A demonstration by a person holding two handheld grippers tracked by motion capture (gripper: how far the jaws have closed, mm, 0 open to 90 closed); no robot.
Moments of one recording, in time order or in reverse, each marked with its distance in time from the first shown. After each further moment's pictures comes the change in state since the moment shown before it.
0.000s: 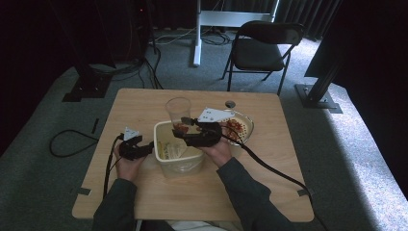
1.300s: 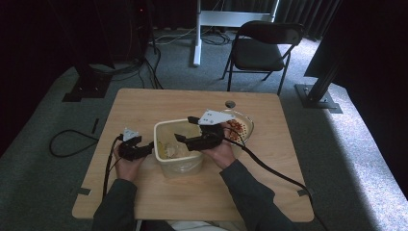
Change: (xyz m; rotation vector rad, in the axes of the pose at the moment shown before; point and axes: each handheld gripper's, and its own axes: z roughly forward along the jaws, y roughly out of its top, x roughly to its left) left arm 0.001 -0.002 0.000 0.005 0.003 -0.006; right arm 0.003 -0.003 -0.009 0.043 -0.063 -0.039
